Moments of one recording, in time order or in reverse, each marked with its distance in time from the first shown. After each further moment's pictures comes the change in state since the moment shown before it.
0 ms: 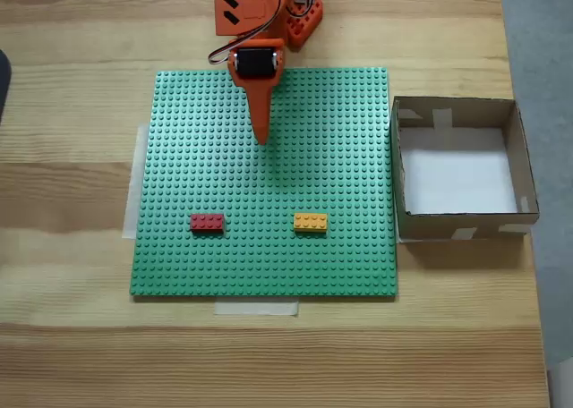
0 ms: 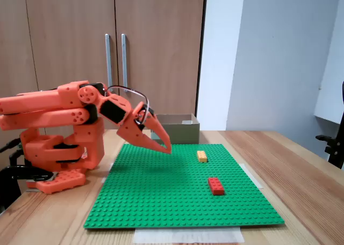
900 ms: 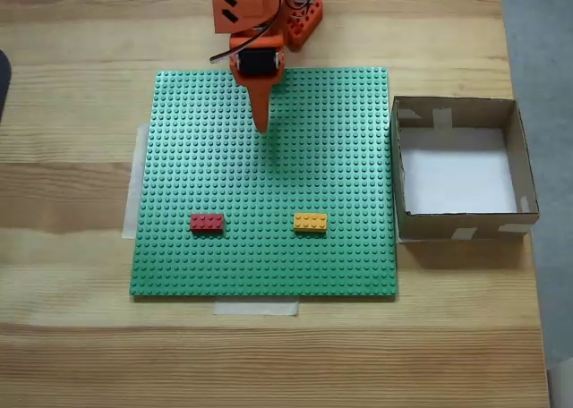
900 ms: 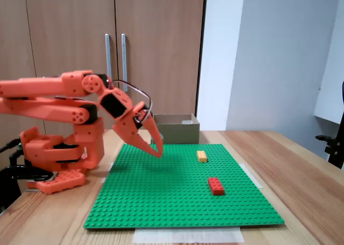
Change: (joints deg) arm -0.1 -16.3 -14.5 9.1 -4.7
